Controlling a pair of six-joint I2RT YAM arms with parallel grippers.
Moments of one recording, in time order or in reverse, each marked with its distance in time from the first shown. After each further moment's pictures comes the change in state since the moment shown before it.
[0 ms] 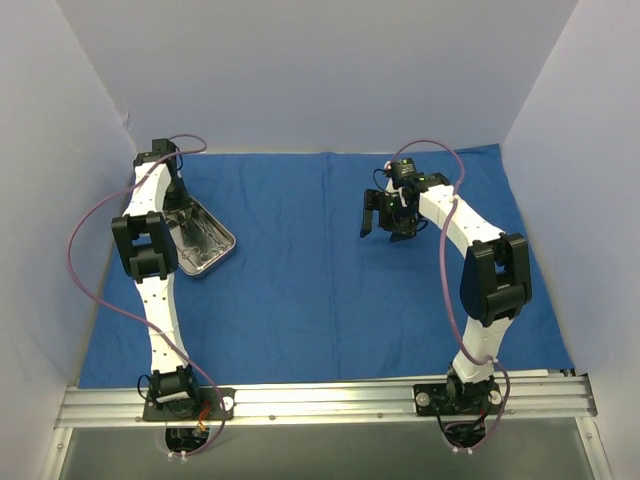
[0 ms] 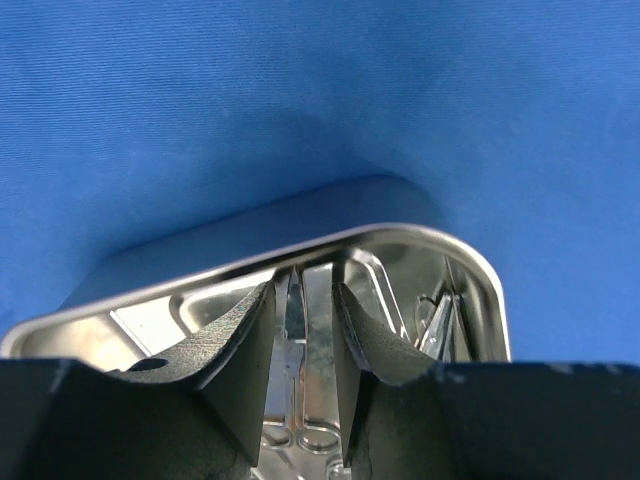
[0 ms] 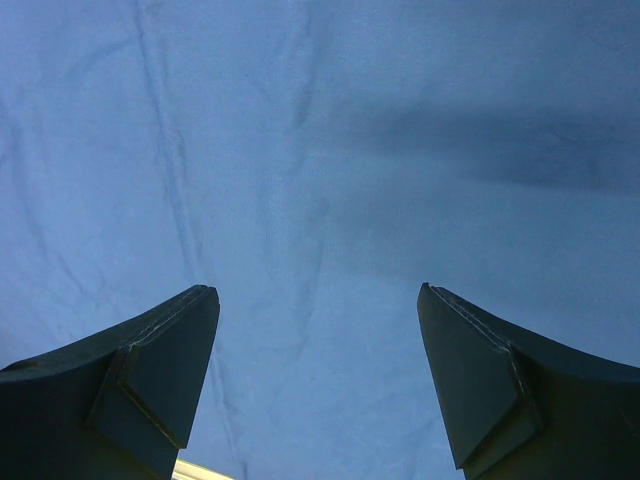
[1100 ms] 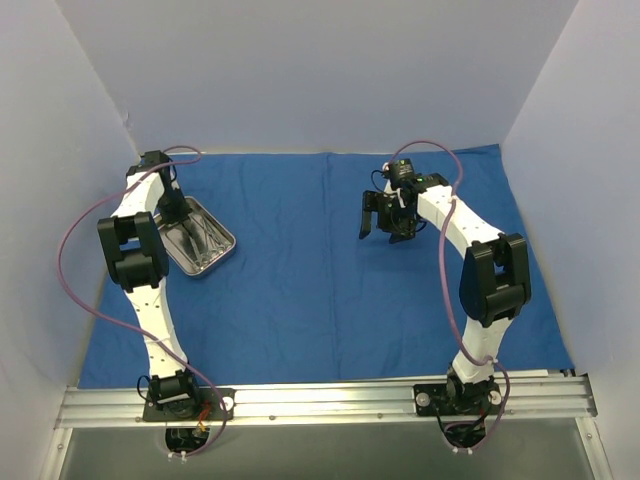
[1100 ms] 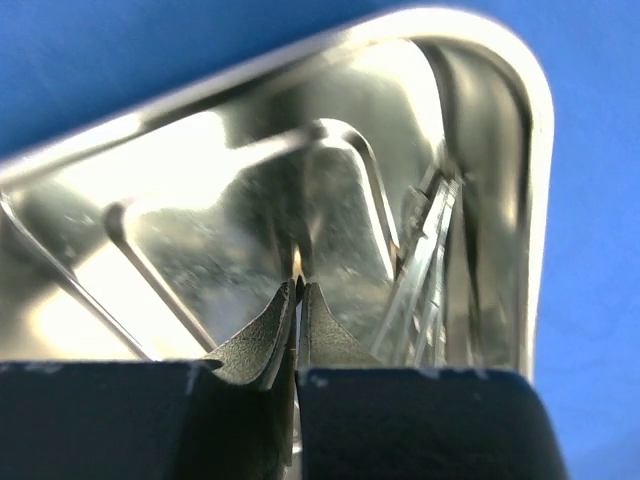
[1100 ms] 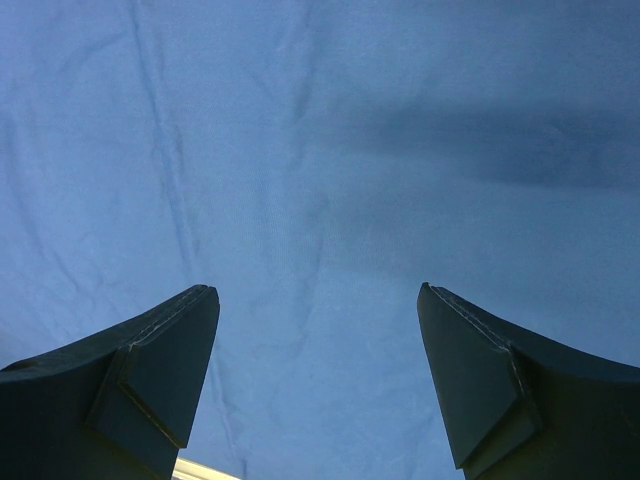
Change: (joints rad) left arm 0.029 -0.181 -0.338 0.124 0.161 -0.057; right arm 0.007 0.000 0.000 -0.010 0.009 0.002
